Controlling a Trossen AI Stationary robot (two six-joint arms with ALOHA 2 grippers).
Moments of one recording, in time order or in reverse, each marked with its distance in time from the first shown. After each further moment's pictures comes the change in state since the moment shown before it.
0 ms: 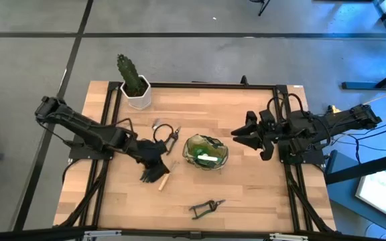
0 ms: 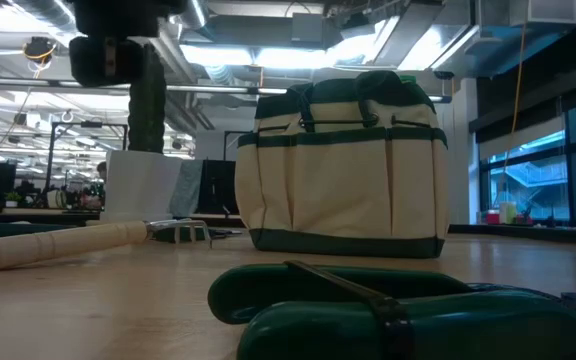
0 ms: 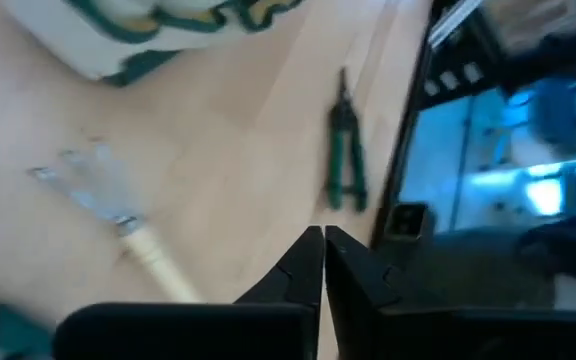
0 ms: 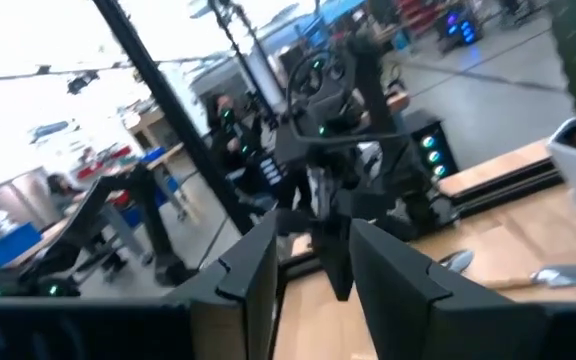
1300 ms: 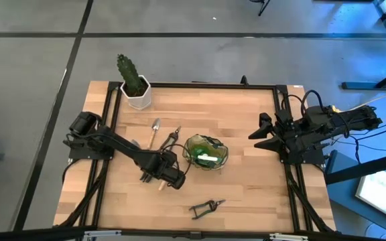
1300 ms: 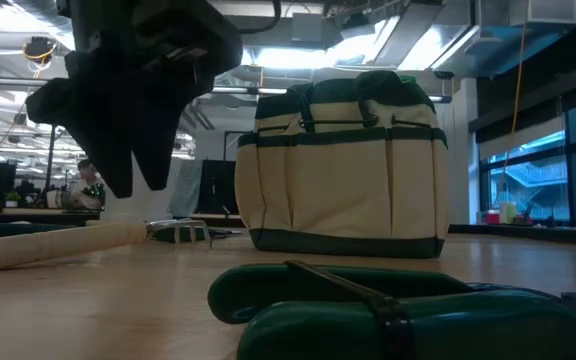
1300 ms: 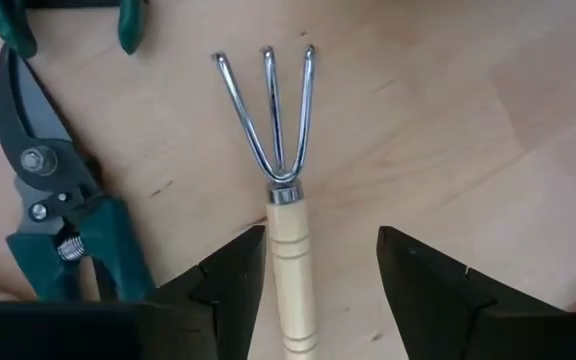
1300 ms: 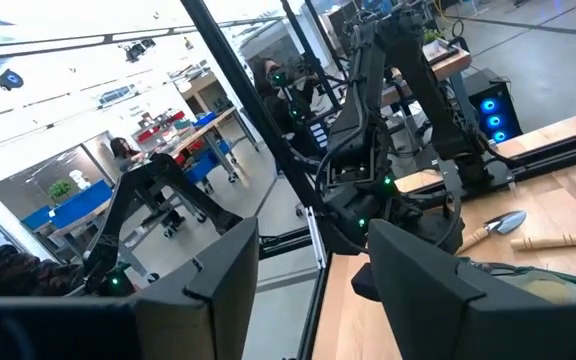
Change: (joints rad) left arm -0.080 0.545 0.357 -0.482 -0.211 -0.443; right arm 0.024 -0.211 0.000 -0.232 -0.143 0.030
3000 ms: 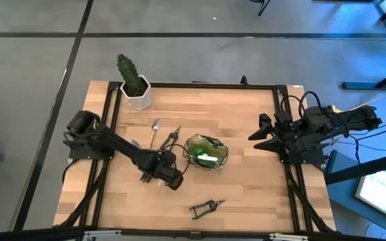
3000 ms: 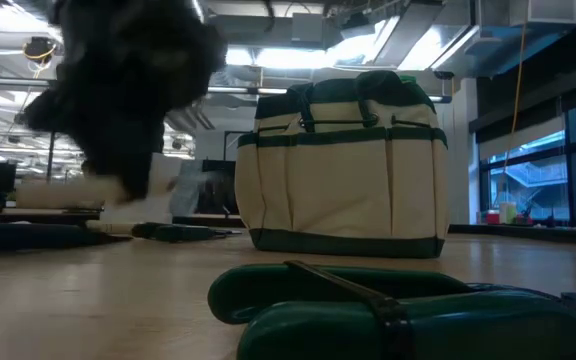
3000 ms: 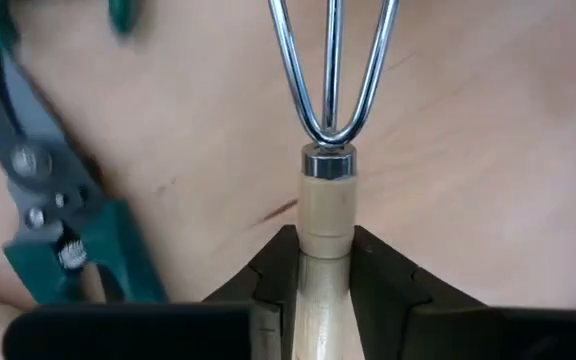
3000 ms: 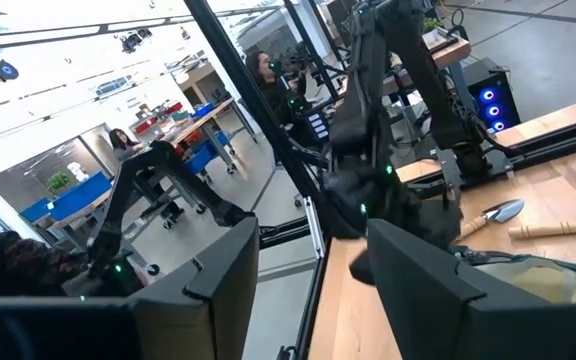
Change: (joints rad) left arm 0.001 -0.036 -0.054 0.045 0.003 0.070; right arm 0.000 0.000 0.000 -0.026 -0.009 0.003
